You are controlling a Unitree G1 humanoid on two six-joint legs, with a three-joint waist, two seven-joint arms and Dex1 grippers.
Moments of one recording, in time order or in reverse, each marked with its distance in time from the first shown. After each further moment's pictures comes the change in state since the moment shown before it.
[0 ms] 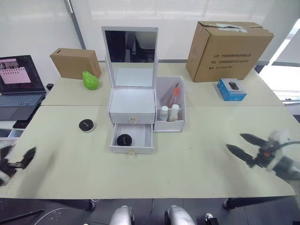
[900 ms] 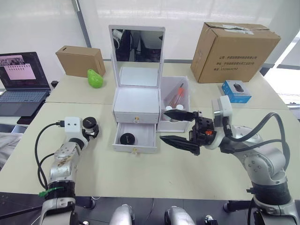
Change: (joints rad) left arm -0.540 -0.259 -0.361 0.216 0.279 0.105 0.464; right arm -0.357 0.137 0.353 -0.321 0.247 0.218 -0.050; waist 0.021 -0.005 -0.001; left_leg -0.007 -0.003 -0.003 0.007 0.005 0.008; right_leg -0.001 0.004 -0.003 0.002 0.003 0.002
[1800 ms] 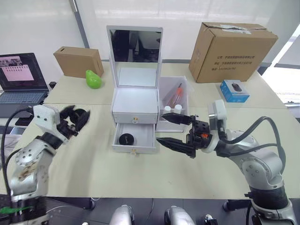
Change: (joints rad) left arm 0.301 0.222 0.074 -0.551 -0.320 0.022 -0.481; right arm 0.035 0.017 0.016 -0.021 -0.012 0.021 -0.053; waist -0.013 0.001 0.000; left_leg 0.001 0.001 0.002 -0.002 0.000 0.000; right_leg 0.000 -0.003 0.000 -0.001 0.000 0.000
